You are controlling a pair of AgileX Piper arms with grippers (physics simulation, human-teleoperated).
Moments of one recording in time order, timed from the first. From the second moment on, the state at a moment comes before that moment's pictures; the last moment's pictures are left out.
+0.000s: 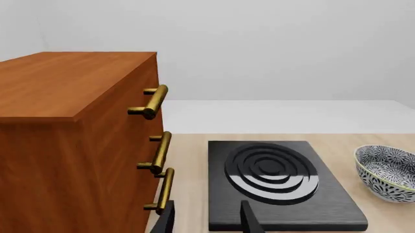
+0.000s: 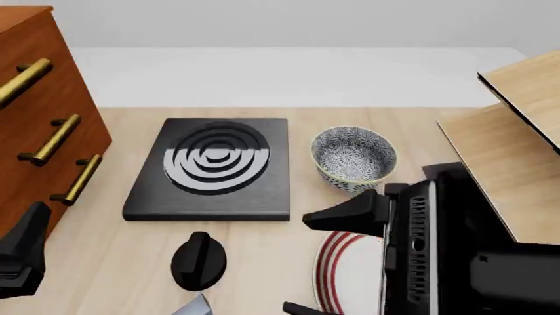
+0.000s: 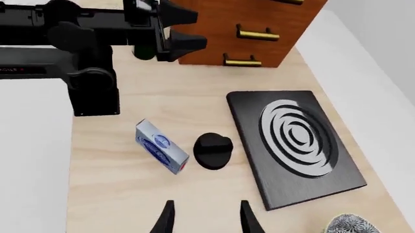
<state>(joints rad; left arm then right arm) 0.00 0.00 0.00 0.00 0.00 1.18 0.88 -0.58 0.21 -0.32</state>
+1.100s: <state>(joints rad) 0.00 0.00 0.00 0.00 0.00 1.27 1.34 -0.63 -0.04 -0.21</state>
